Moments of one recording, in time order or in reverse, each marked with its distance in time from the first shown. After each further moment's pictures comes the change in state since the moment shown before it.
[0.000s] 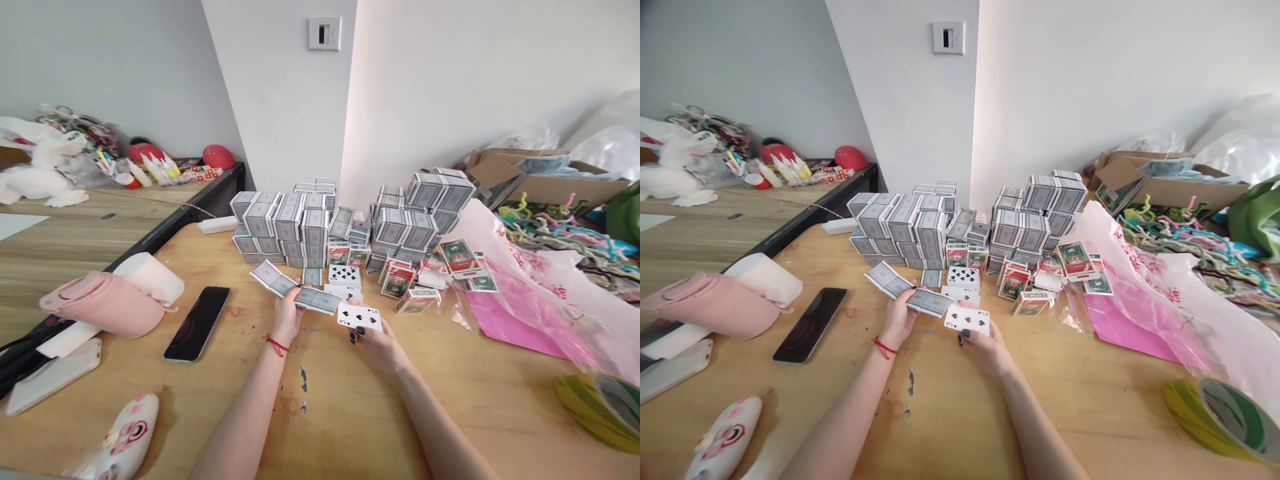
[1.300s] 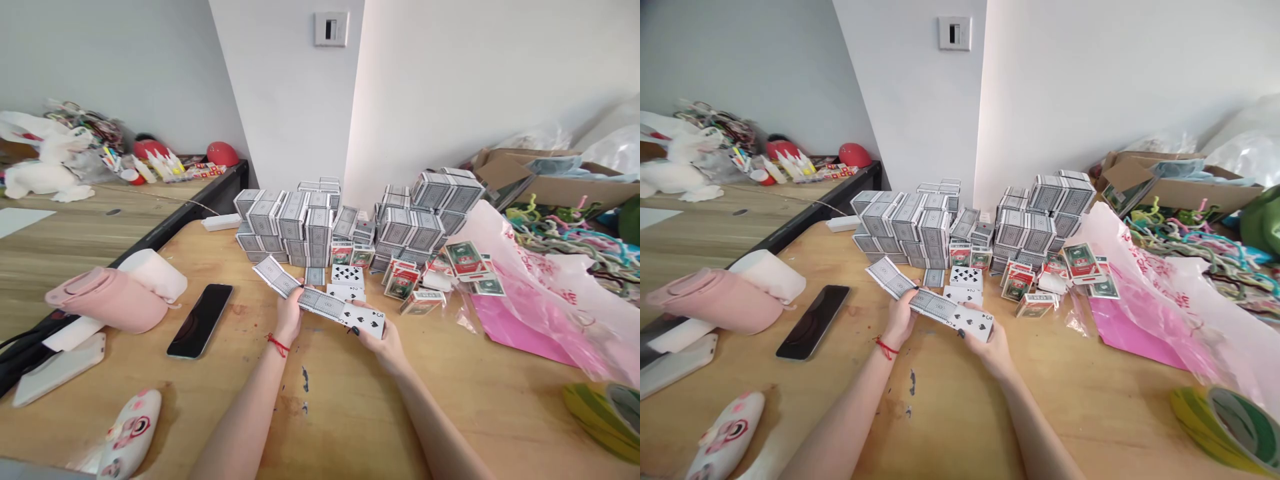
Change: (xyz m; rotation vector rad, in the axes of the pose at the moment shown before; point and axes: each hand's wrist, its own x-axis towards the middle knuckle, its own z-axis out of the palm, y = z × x) left_hand 0.000 -0.001 -0.003 0.064 -0.004 0.039; right_hand 0.003 0.001 -0.007 -0.567 0.063 -0.200
